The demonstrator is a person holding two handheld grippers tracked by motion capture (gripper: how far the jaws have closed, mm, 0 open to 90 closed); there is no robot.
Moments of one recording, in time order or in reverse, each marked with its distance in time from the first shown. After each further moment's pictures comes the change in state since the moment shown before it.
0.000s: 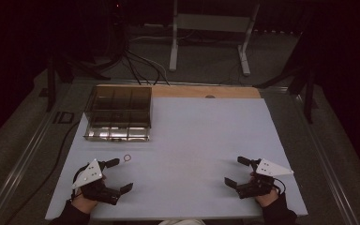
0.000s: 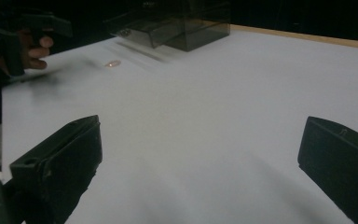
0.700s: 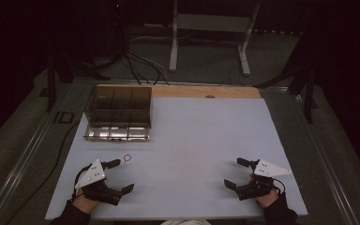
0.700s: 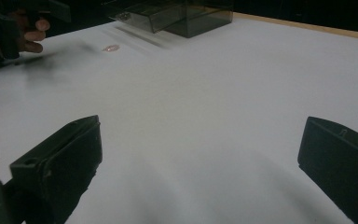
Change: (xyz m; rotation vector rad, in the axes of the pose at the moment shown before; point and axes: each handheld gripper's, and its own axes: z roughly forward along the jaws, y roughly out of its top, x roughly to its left) left arm -0.002 0.000 0.004 0.041 0.004 0.019; right arm 0.001 -0.002 0.001 0.043 0.006 -0.020
